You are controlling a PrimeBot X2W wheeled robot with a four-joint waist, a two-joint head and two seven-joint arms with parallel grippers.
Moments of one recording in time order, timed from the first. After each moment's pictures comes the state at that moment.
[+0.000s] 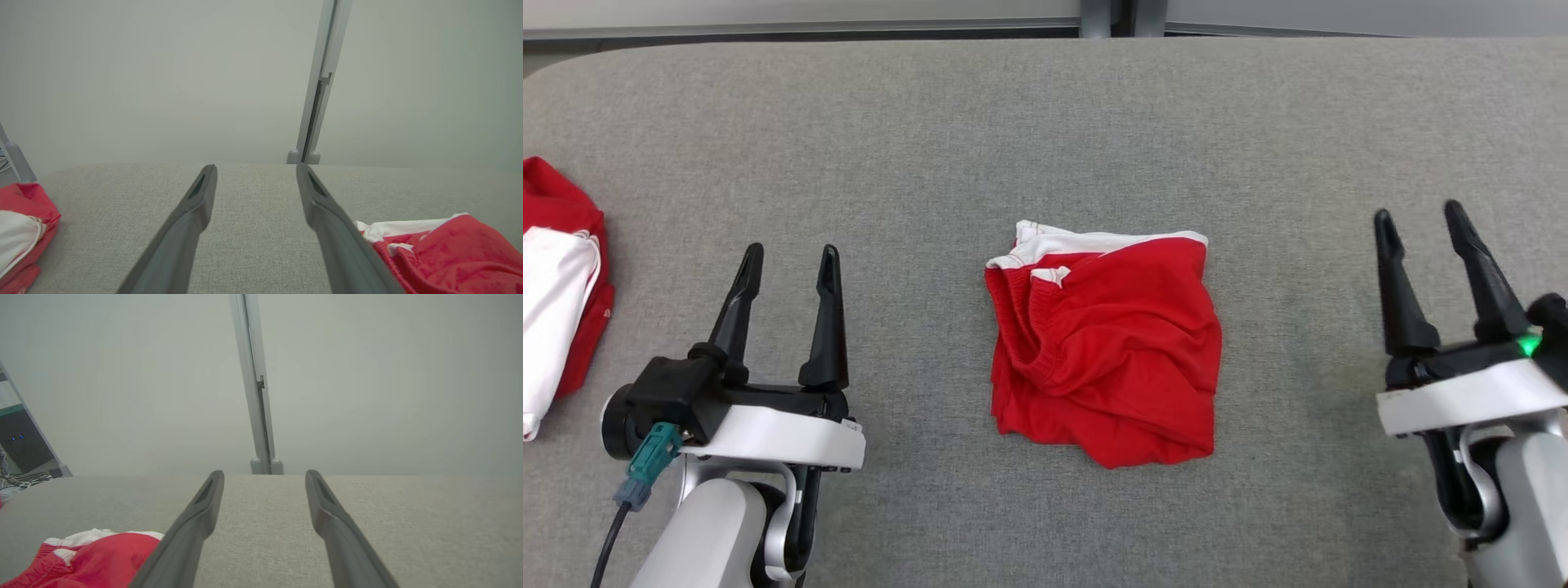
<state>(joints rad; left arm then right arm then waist) -0.25 0.26 -0.31 0.06 -0.47 0.18 -0.26 -0.32 -0.22 0.15 0.15 0.35 0.13 -0.18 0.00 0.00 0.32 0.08</state>
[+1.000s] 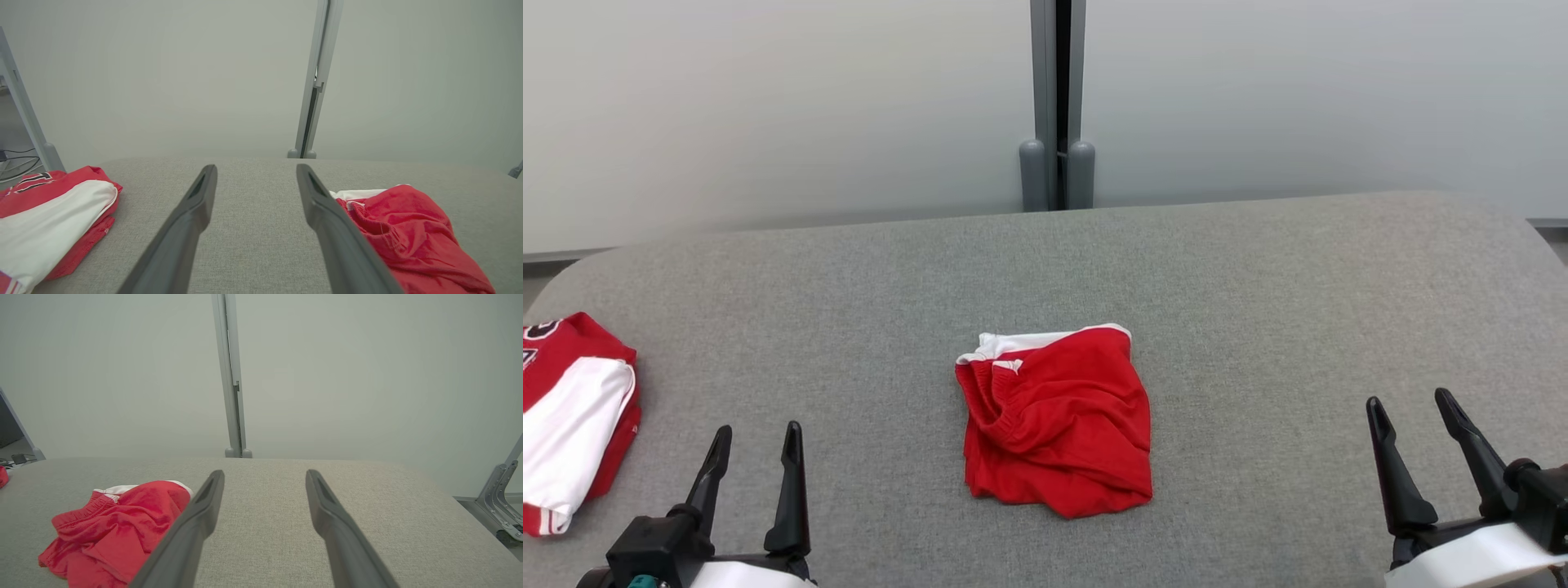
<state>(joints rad) 0.09 0.34 -0.27 -0.03 -0.50 0.24 -0.23 0.11 -0.16 0.03 -0.11 0.21 0.13 0.03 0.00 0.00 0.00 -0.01</state>
